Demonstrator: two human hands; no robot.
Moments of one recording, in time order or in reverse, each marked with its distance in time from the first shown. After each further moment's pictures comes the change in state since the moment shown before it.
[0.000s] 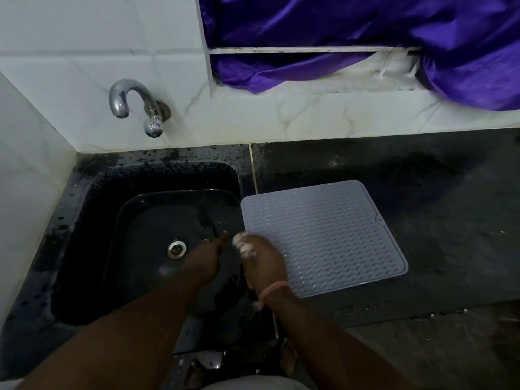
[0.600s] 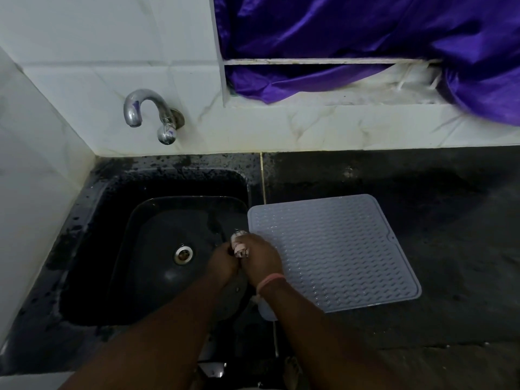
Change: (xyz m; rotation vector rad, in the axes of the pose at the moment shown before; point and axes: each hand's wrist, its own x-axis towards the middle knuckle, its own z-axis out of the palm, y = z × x) left_hand 0.015 0.048 0.010 -0.958 0.123 -0.282; right_hand 0.048 -0.007 0.008 -0.218 -0.175 0.016
